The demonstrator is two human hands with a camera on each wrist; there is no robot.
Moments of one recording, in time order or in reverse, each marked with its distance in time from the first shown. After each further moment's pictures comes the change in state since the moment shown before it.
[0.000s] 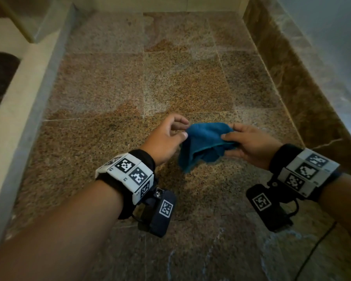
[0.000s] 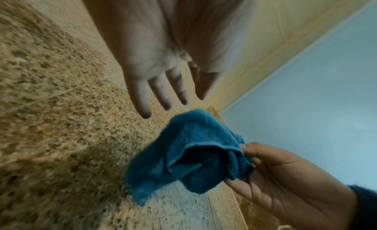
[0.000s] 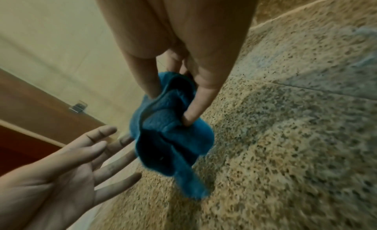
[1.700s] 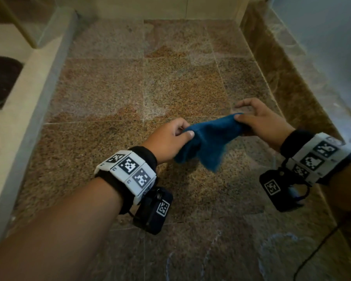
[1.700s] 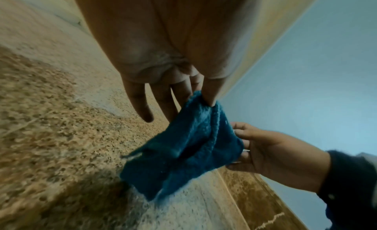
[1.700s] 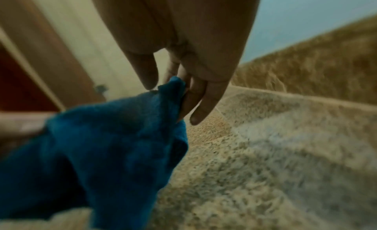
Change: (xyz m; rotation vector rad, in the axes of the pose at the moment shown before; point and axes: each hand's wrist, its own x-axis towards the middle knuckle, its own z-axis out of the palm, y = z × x) left_hand -0.001 0.018 -0.003 0.255 -0.098 0.056; right_hand 0.003 -0.039 -0.021 -0.440 0.225 -0.248
